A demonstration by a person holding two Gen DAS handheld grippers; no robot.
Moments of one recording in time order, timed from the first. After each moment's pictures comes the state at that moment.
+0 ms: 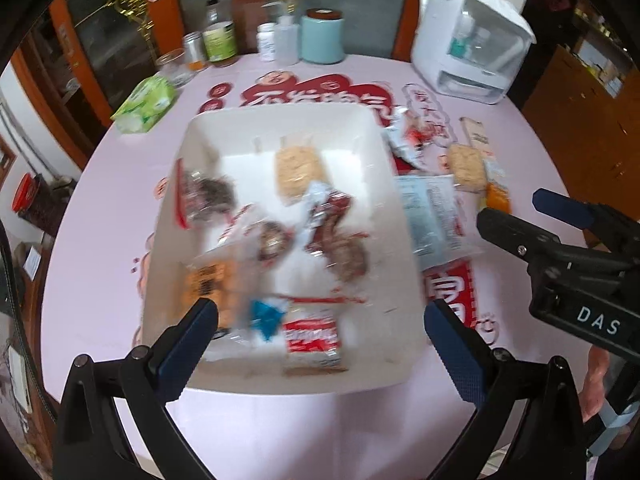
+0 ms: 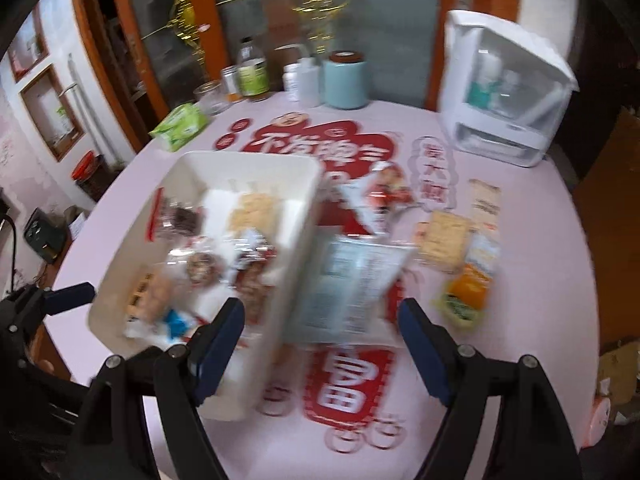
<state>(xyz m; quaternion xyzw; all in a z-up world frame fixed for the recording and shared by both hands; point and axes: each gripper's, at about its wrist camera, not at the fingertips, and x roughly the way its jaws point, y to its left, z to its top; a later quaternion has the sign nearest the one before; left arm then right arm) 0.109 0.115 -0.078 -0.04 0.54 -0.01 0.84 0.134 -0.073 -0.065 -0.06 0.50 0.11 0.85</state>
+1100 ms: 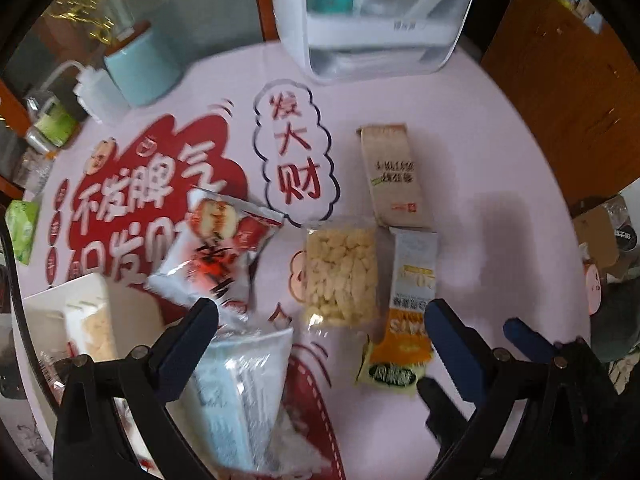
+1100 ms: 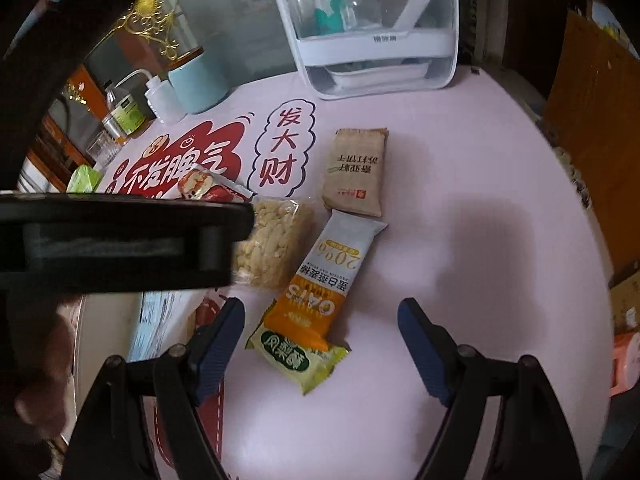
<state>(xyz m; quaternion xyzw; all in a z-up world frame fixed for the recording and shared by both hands) 0.365 -0.121 -0.139 0.04 0.60 -0.08 0.79 0.229 -0.259 -0.156 0.06 0.54 0.04 0.84</state>
